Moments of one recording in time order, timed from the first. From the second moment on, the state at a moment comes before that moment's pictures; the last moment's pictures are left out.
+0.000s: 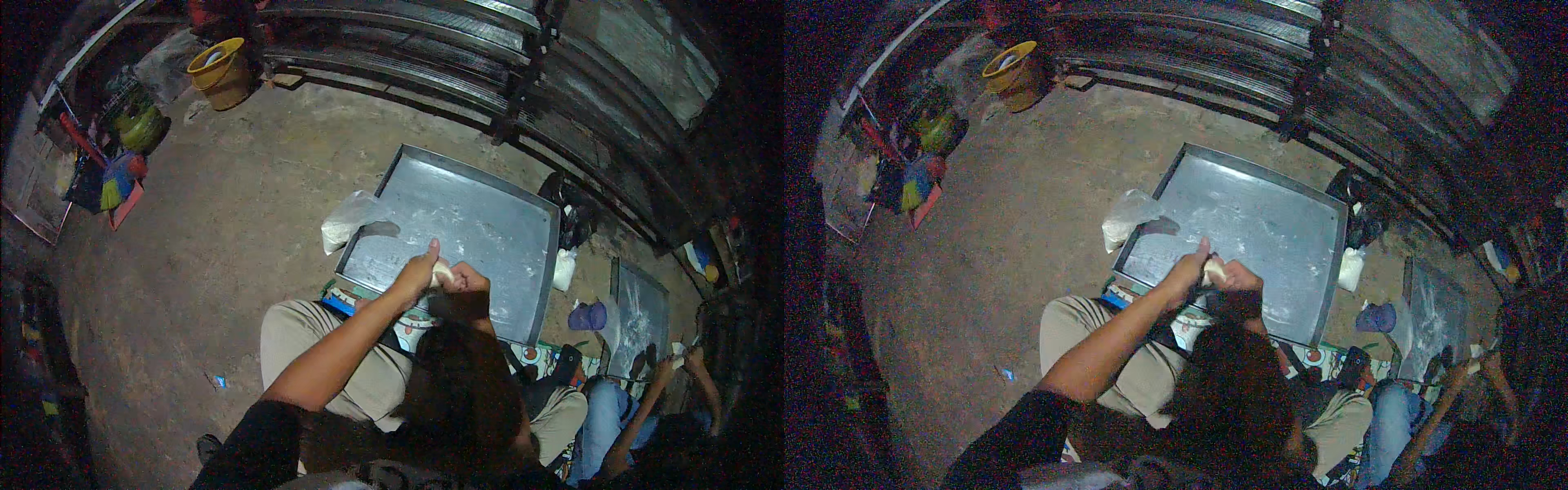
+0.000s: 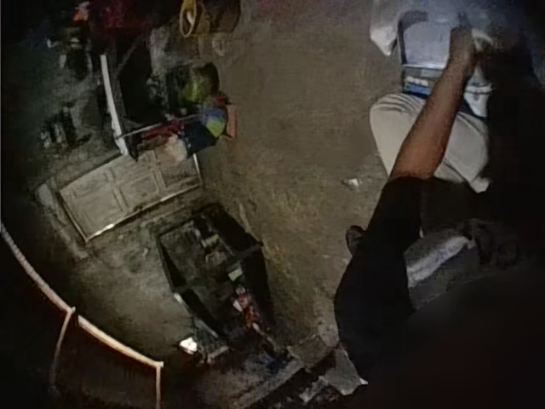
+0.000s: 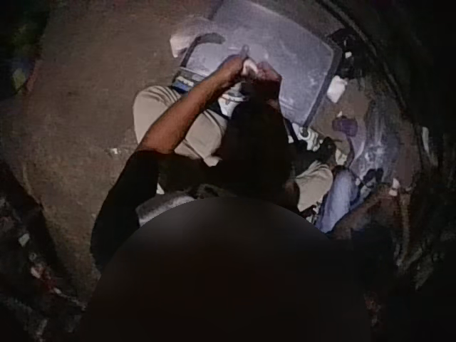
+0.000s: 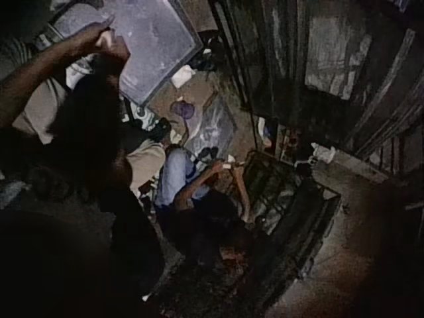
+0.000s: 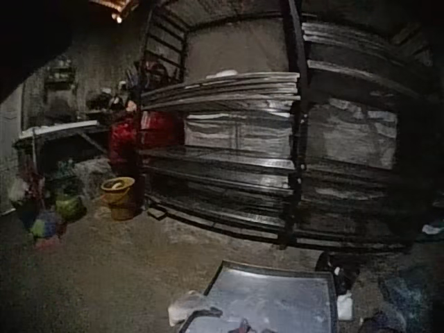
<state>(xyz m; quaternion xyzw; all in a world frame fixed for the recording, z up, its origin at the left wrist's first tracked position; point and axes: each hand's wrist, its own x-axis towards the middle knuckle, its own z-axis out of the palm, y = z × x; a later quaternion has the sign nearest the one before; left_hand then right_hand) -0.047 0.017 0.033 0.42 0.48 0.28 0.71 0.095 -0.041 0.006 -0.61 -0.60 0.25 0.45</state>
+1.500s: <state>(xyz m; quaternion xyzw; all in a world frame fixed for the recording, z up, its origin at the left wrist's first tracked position) -0.039 0.021 0.014 0.35 0.38 0.27 0.81 0.085 -0.042 0.017 -0.49 -0.45 0.43 0.62</state>
